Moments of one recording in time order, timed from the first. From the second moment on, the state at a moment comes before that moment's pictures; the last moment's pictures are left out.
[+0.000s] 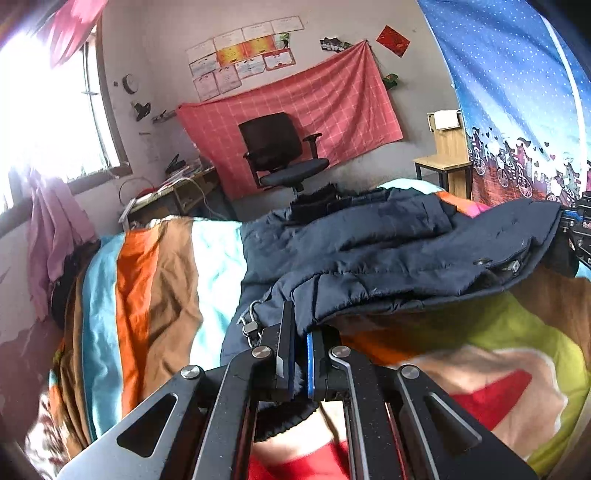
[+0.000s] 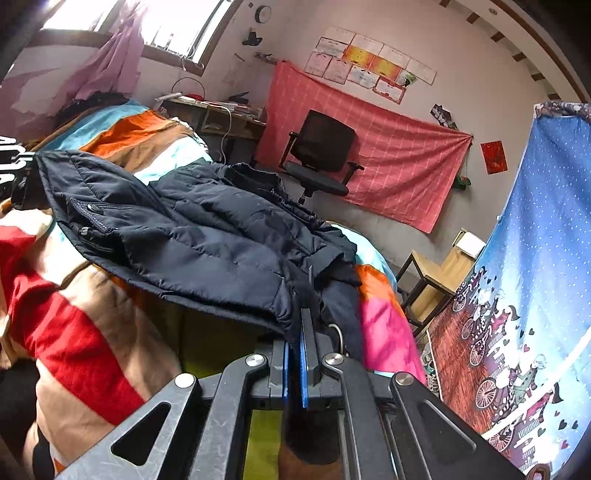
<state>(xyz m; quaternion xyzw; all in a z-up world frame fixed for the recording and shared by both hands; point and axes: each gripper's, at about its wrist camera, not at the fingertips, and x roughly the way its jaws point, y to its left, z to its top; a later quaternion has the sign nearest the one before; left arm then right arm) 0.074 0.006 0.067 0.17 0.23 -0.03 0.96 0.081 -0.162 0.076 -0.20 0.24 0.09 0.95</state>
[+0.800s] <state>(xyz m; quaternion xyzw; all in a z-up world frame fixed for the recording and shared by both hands) 0.359 0.022 0.161 0.19 0.18 0.00 0.97 0.356 -0.175 0.188 -0.14 0.23 0.07 0.96</state>
